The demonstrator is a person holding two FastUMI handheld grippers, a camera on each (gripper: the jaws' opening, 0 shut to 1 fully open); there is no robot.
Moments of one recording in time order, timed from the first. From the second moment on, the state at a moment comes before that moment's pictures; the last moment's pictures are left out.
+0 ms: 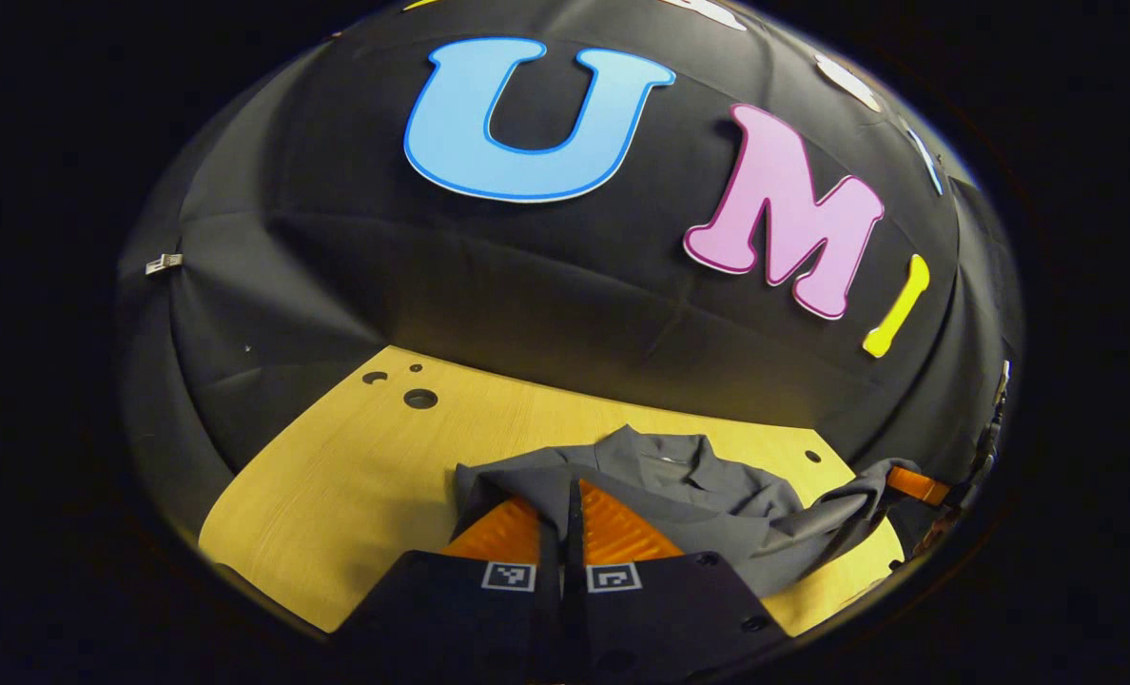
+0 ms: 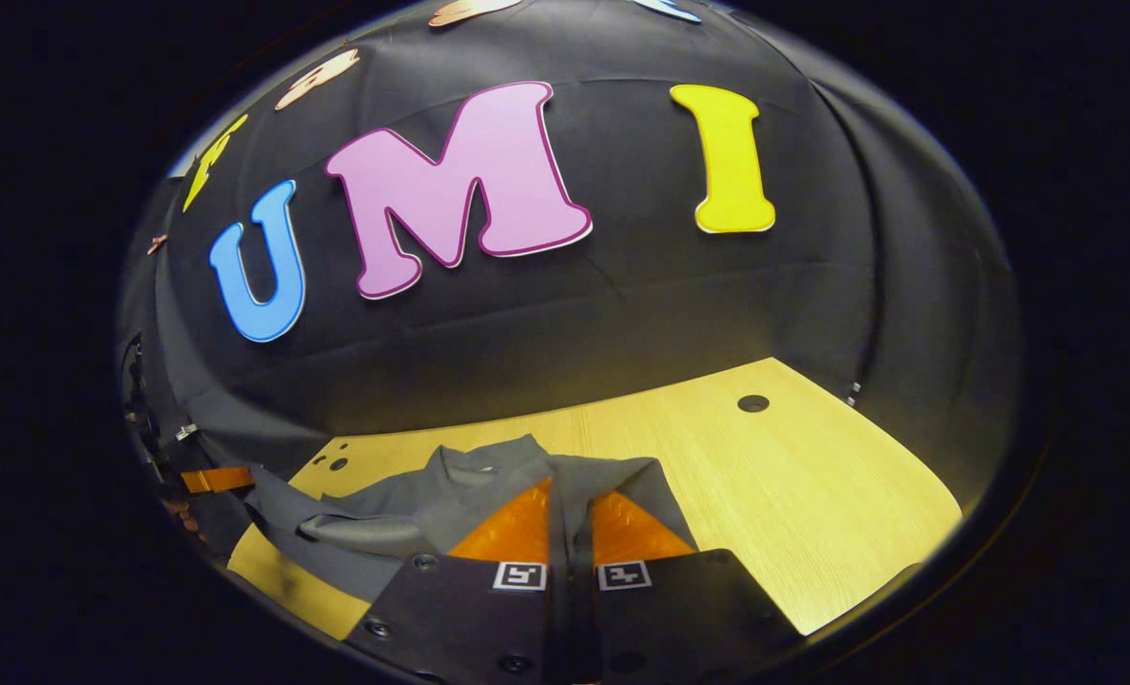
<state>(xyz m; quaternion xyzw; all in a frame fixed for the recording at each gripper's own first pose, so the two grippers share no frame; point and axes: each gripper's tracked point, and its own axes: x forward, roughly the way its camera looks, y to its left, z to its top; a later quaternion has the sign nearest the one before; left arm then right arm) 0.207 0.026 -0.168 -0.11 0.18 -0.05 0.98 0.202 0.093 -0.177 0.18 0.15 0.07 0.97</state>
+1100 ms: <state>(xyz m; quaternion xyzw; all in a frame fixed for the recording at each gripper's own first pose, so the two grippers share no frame) 0.331 0.034 -0.318 -0.07 0.31 0.02 0.95 0.327 0.121 -0.343 0.21 0.31 0.02 0.93</state>
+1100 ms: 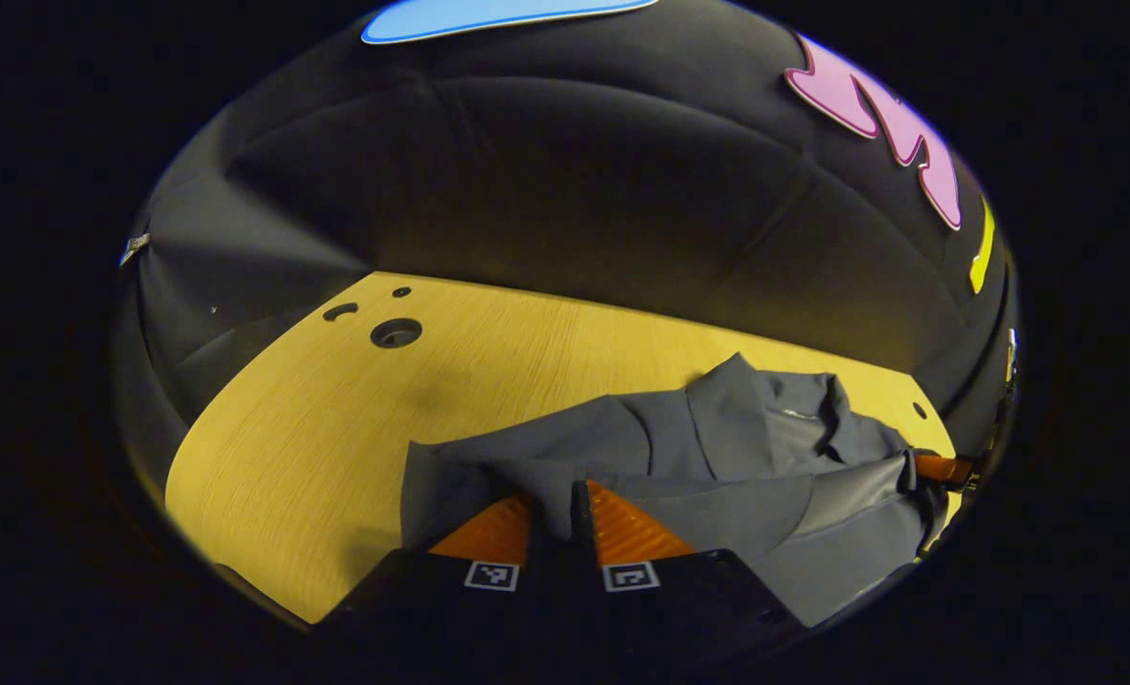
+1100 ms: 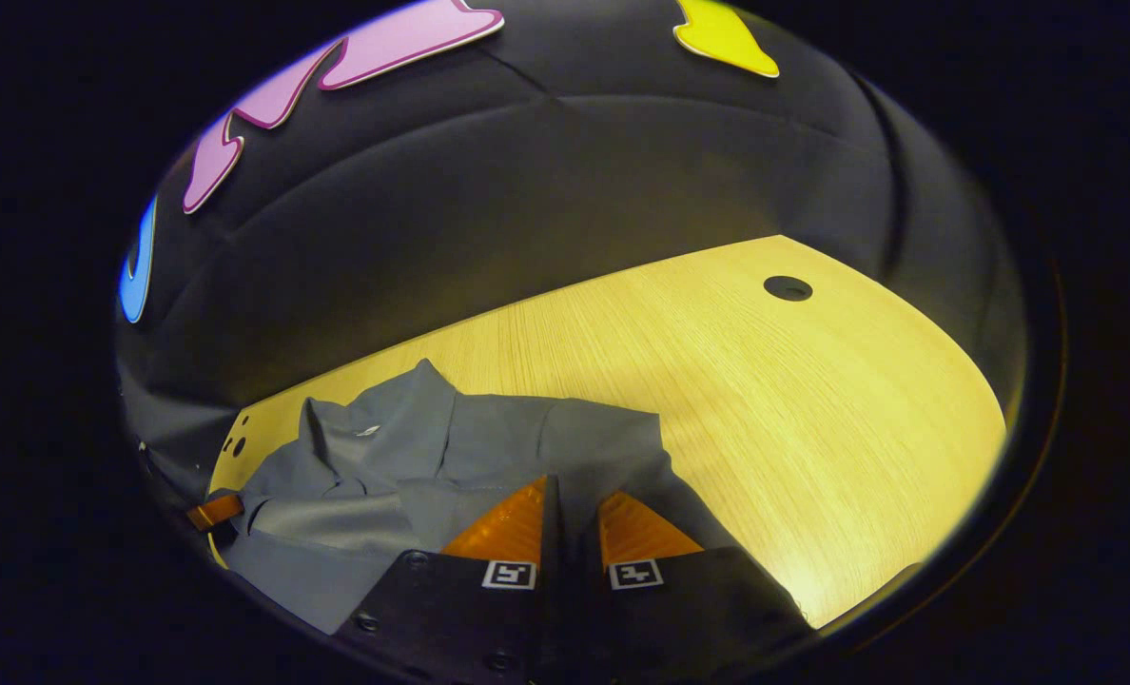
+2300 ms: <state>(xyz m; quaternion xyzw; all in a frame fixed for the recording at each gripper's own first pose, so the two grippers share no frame) 0.157 0.007 -0.163 -0.06 0.22 0.00 0.97 0.165 0.096 -0.180 0.18 0.22 0.07 0.96</state>
